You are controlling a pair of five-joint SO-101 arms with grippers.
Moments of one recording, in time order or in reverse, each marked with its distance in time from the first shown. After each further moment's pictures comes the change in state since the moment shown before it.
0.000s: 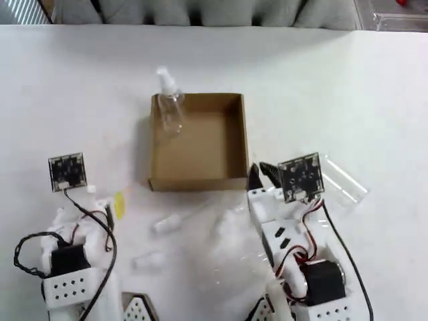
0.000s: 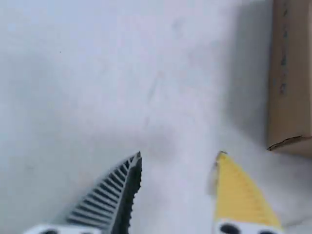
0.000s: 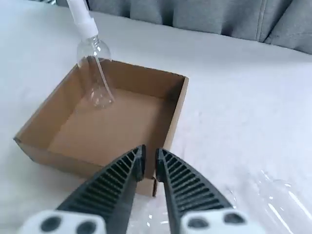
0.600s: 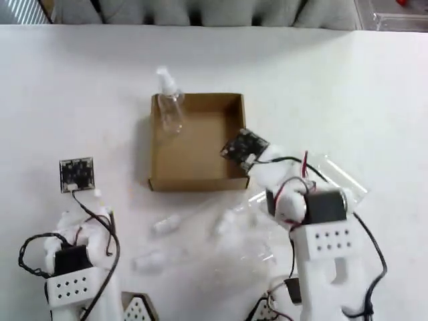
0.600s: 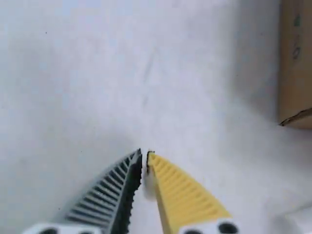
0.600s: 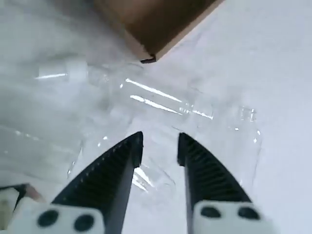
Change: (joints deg) left arm -0.3 -0.1 4.1 -1.1 -4.5; right arm 5.9 39.6 -26.4 24.5 43.5
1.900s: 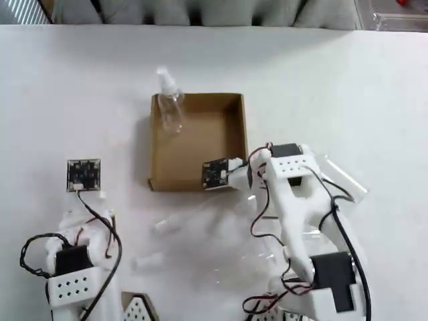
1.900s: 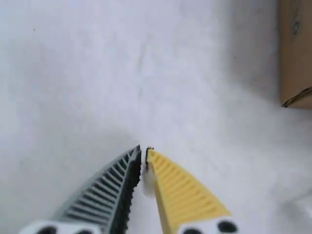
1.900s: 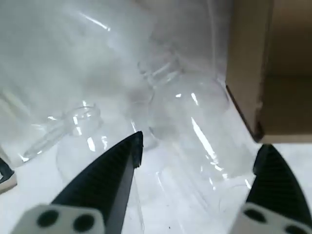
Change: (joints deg) left arm 0.0 0.0 1.1 0.0 -4.9; right arm -1.2 40.0 -1.8 -13.6 30.2
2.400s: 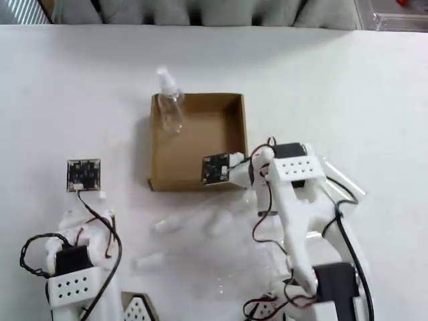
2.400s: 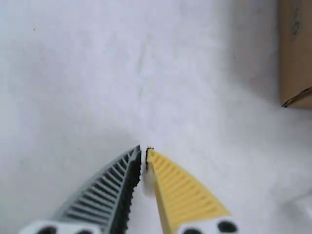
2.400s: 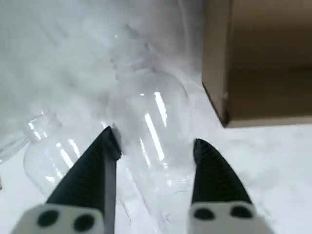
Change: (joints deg) left arm 0.0 0.0 0.0 0.0 0.0; right arm 0.1 -6.2 -0.5 -0.4 0.0
